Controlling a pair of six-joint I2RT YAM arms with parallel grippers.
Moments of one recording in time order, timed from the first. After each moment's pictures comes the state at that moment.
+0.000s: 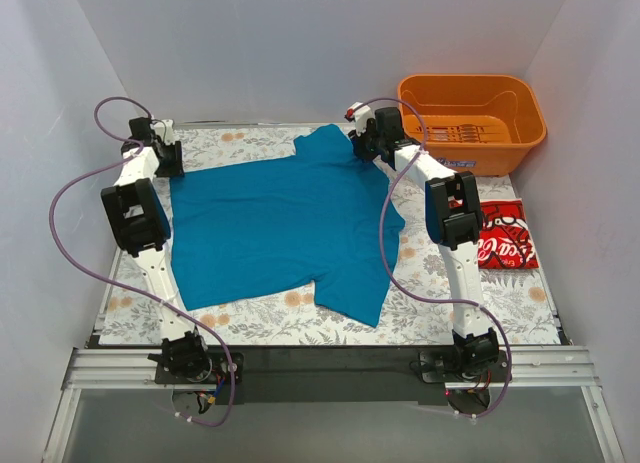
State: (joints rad) left arm 0.29 2.40 2.00 -0.52 0.18 0.19; right arm 0.32 2.45 2.01 -0.14 -0.29 -0.35
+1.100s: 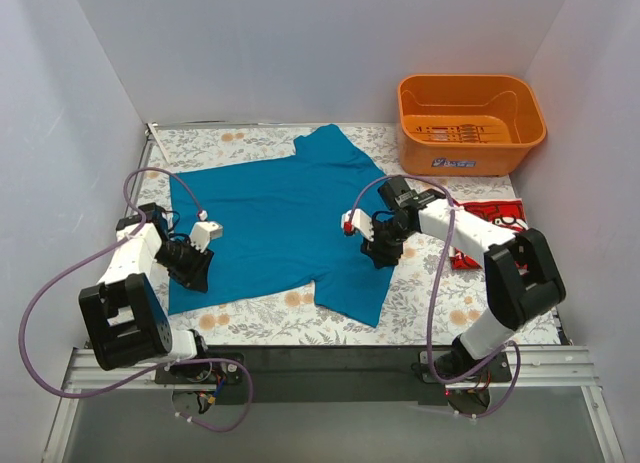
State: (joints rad) left arm 0.28 1.40 0.88 -1.08 0.45 0.91; right arm 0.50 1.65 1.10 -0.77 -0.48 -0.90
